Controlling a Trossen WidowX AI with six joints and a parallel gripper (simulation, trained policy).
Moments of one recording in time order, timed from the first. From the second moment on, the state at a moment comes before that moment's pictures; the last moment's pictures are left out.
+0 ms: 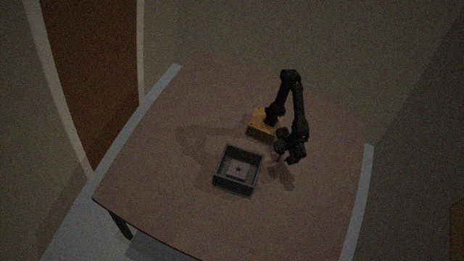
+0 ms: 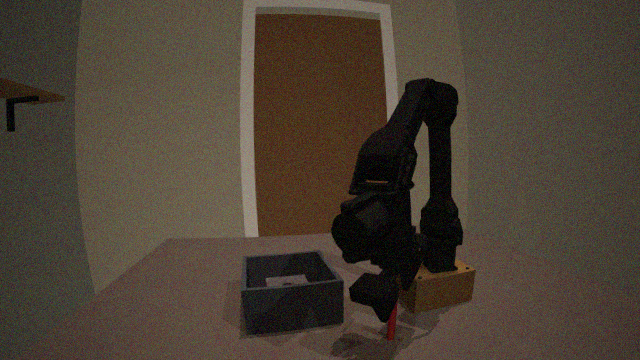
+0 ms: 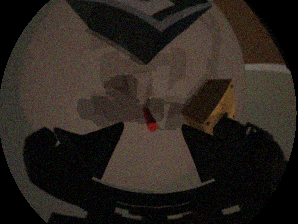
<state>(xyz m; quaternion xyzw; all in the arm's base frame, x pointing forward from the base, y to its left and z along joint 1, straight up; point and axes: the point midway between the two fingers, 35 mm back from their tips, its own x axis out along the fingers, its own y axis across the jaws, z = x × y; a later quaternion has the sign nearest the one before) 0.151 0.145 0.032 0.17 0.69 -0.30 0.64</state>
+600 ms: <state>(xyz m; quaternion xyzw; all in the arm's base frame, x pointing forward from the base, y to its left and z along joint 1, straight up) 0.153 0.142 -0.030 0.17 0.69 -0.29 0.65</state>
